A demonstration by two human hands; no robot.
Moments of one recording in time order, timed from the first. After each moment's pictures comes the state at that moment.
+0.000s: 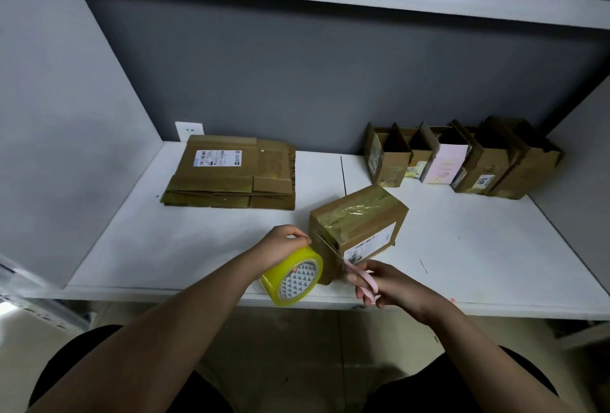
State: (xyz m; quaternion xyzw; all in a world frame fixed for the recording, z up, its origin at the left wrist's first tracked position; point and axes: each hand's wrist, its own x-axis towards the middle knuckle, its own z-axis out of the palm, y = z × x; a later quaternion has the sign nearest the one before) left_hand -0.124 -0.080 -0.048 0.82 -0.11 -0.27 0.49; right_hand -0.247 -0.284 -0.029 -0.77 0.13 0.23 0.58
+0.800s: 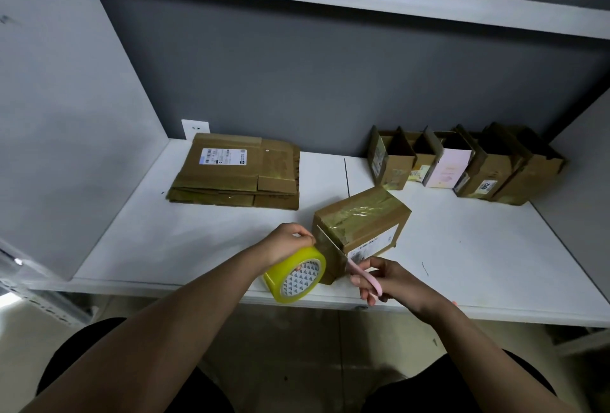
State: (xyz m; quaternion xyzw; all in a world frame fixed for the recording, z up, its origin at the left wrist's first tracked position) left_hand -0.124 -0.077 -0.043 0.82 -0.12 -0.29 0.48; right_hand -0.243 -0.289 -0.037 -0.78 0.10 0.21 0.58
